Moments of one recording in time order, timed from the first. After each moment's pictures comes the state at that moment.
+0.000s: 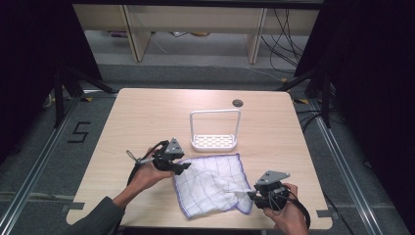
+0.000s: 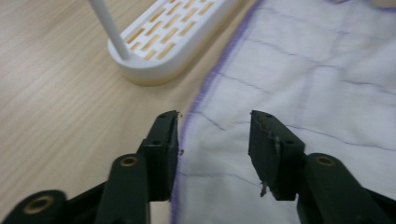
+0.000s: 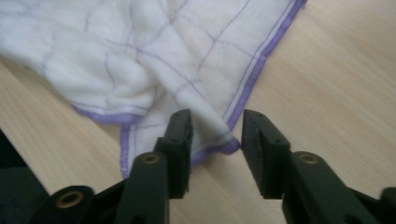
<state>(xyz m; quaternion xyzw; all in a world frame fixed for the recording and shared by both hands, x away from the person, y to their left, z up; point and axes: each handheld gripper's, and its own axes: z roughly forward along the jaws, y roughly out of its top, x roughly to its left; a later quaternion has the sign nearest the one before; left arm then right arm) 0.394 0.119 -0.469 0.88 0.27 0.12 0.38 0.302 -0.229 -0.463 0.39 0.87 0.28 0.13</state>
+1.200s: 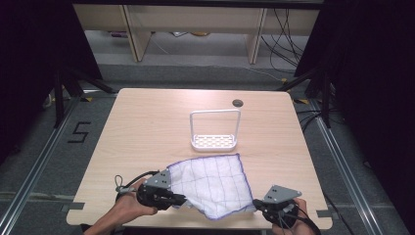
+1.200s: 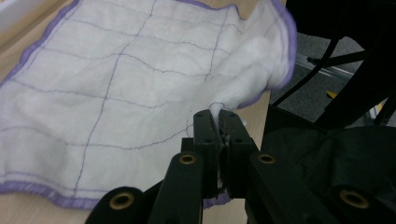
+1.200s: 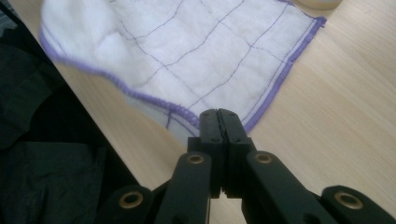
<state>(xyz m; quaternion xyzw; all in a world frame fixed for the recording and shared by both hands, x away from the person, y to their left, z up) 0.316 0.141 -0.464 0.88 0.19 -0.04 0.43 0.258 -0.238 -0.449 0.34 0.88 0.31 0.15</state>
